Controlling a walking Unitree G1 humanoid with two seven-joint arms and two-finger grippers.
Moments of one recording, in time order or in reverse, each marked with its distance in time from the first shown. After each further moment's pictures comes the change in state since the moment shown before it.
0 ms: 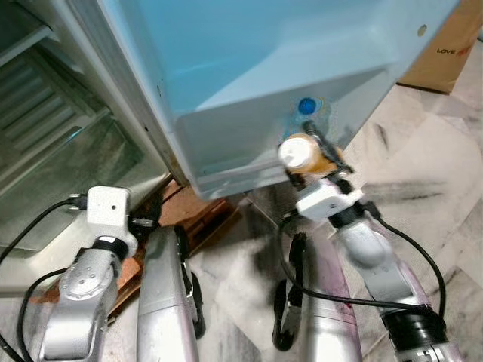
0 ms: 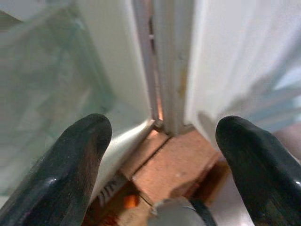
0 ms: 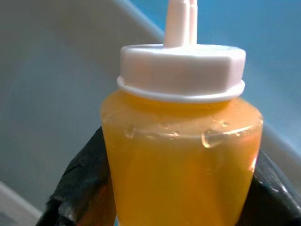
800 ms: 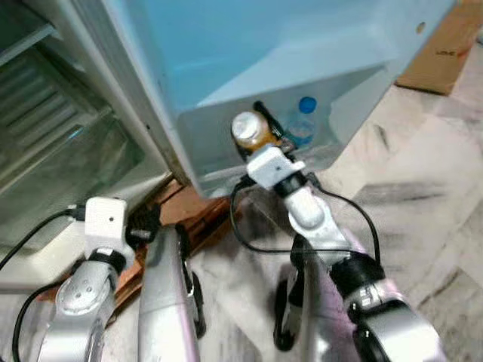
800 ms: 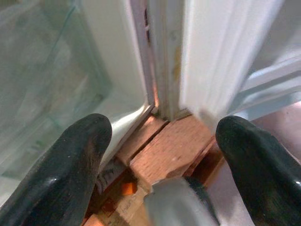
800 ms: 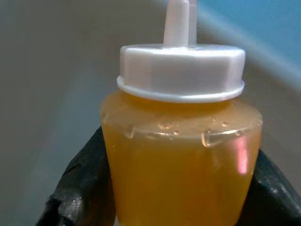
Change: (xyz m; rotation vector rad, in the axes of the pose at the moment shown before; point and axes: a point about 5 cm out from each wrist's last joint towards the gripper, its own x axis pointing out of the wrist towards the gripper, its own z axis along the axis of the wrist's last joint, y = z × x) left arm -0.019 -0.007 -0.006 0.007 0.022 -0.029; right arm 0.074 0.060 0.004 0.143 -0.037 0.111
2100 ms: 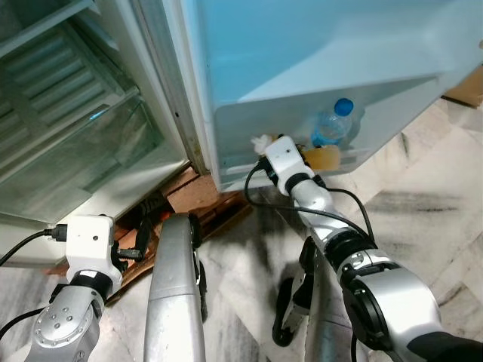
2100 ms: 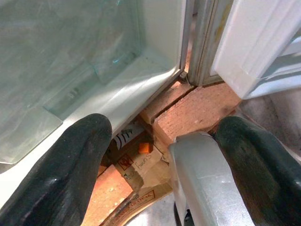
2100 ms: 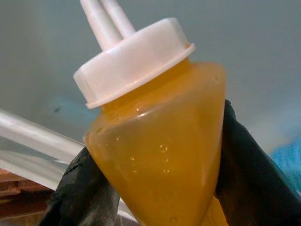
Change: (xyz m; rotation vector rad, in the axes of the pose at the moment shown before) left arm -0.035 0.004 0.002 -0.010 0.075 0.037; right arm -0.019 -0.003 -0.079 0.294 0.673 -0.014
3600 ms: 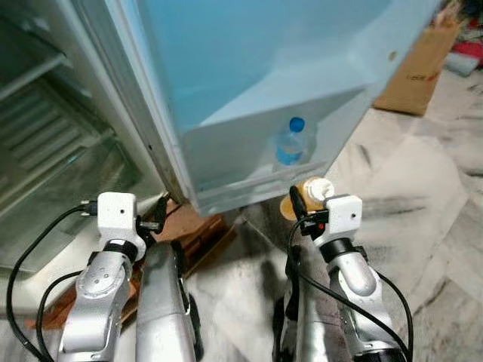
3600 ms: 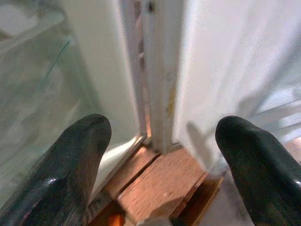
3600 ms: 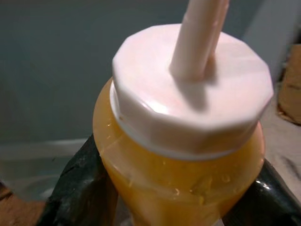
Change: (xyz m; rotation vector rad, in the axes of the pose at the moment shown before) left arm 0.065 -0.015 -0.013 -0.051 -0.057 -0.010; right arm -0.113 0.006 -0.029 0.416 -0.214 -0.091
